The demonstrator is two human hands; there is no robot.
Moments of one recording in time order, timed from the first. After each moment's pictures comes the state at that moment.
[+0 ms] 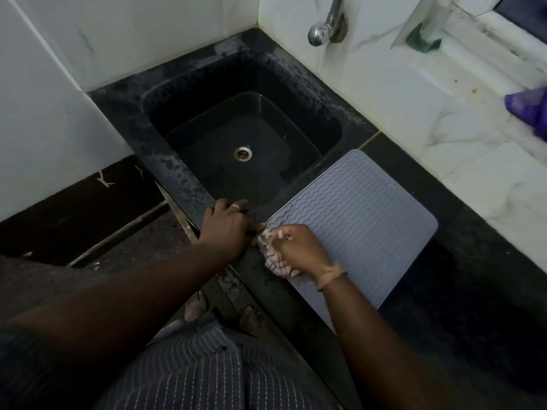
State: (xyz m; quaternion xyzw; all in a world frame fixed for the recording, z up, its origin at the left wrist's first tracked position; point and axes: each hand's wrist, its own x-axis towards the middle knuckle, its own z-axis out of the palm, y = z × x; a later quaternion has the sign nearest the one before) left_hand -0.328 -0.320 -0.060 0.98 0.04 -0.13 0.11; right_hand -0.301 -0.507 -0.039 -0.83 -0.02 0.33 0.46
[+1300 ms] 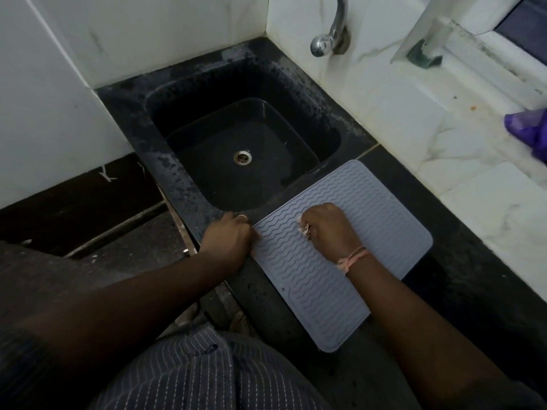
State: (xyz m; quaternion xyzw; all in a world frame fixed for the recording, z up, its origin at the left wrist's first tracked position) left_hand -0.337 -0.361 -0.039 0.99 0.01 -0.11 0.13; right_hand -0.216 -0.587 -0.050 -0.91 -0.38 0.06 0.14
